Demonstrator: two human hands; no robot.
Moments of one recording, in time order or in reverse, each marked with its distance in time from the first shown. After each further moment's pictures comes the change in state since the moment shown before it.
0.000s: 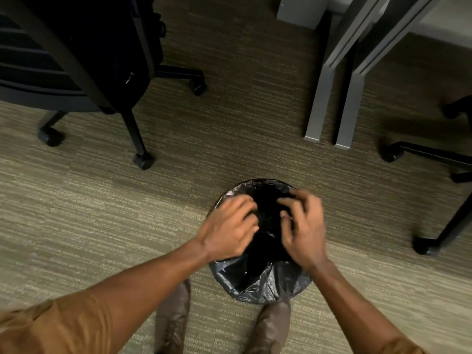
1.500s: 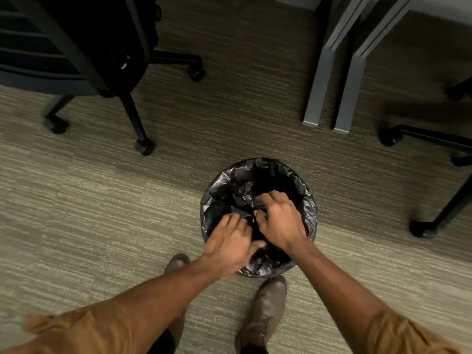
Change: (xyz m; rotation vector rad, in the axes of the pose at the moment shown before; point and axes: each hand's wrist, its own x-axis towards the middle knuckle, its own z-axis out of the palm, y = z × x) left_hand -0.024 0.085 0.010 0.155 -0.664 -0.303; right_hand -0.012 -0.028 0.005 -0.076 -0.524 0.165
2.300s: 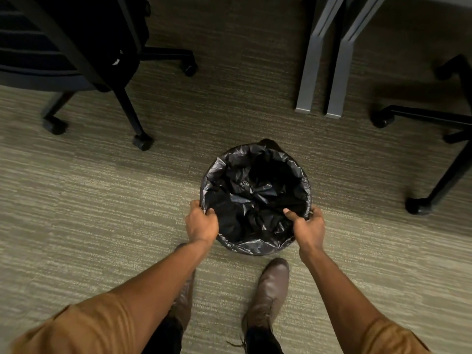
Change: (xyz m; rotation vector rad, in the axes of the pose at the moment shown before) left_hand -0.017 -0.027 0.022 -1.253 0.360 -1.011; right_hand -0.064 0.058 0.050 1.074 0.352 0.887
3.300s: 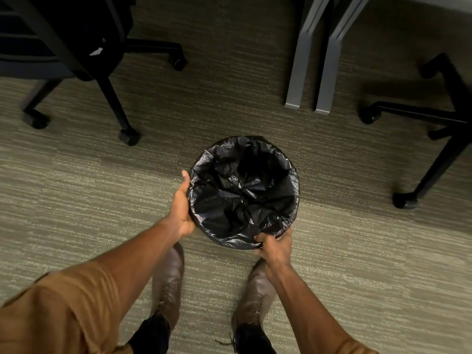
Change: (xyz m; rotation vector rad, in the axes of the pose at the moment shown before) left_hand 0.025 0.015 -0.013 -0.790 -0.625 -0.294; right_hand -0.050 0.055 0.026 0.227 -0.095 0.207
